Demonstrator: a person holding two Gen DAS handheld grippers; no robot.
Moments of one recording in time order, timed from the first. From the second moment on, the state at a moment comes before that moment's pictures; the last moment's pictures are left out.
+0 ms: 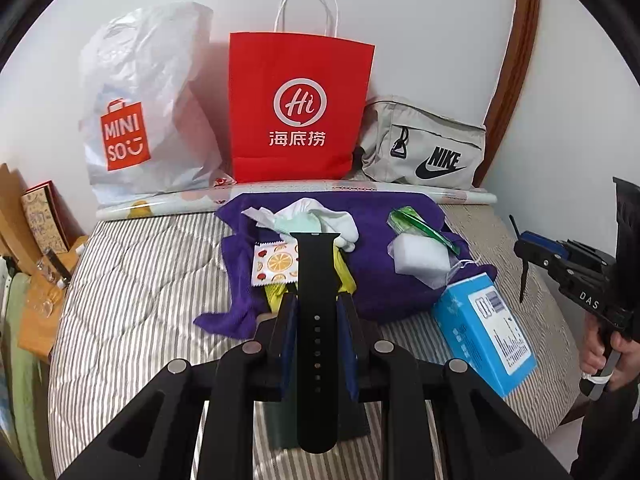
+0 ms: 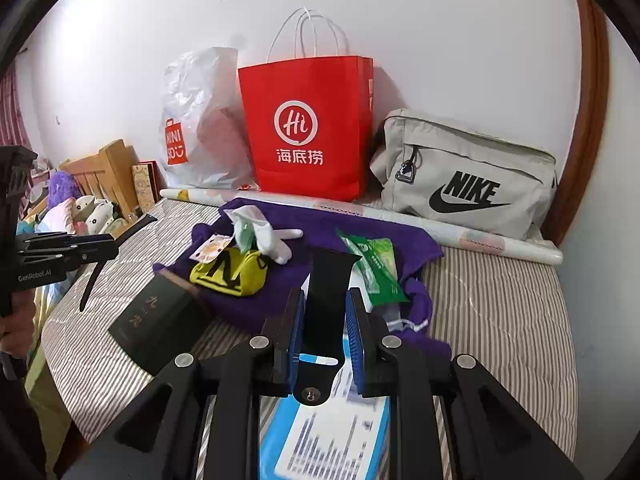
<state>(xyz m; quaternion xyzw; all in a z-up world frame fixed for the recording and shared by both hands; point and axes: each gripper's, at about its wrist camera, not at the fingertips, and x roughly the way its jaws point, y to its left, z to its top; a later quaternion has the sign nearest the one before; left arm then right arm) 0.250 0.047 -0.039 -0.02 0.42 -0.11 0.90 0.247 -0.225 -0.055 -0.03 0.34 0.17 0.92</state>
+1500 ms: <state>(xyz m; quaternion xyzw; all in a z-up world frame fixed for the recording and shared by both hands) 0.409 0.057 -0.133 -0.07 0.50 -0.10 0.86 0.418 -0.248 -0.150 -0.03 0.46 0.15 0.87</state>
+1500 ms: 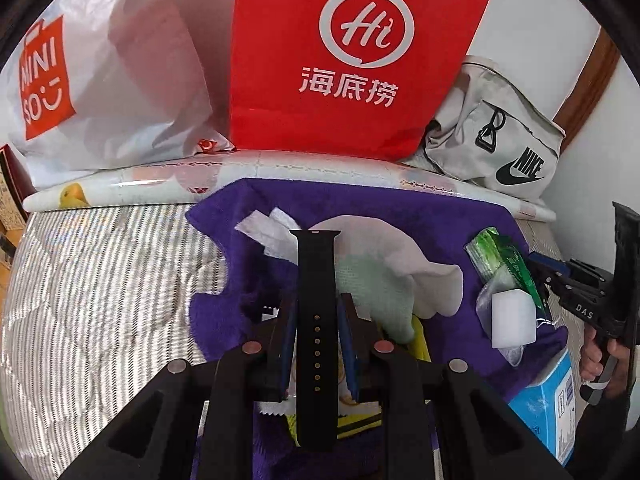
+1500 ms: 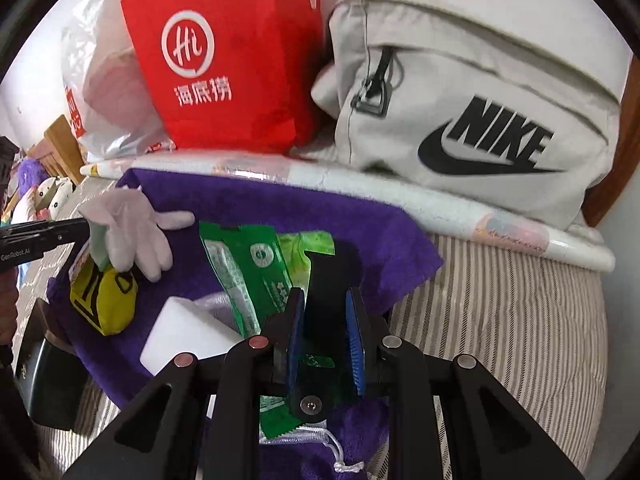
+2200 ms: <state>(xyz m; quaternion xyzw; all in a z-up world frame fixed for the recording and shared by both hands) 0.368 0.070 -0.102 -0.08 0.50 -0.11 0.85 0.376 -0.252 -0.113 -0.01 0.44 0.14 0.89</state>
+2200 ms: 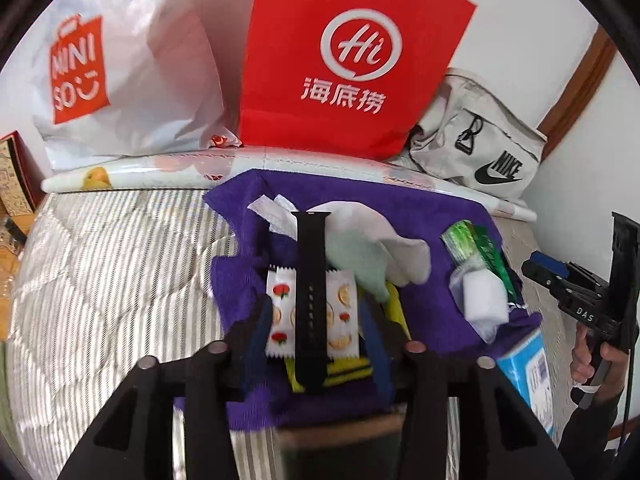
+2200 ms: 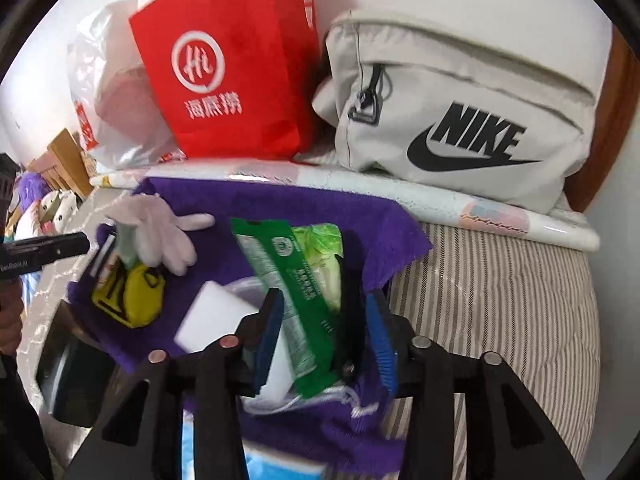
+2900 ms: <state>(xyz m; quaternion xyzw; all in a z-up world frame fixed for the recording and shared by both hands) 0.215 0.030 -0.012 -0.05 0.44 -0.13 0.89 0.209 -0.252 -0.049 0.02 0.39 0.08 0.92</state>
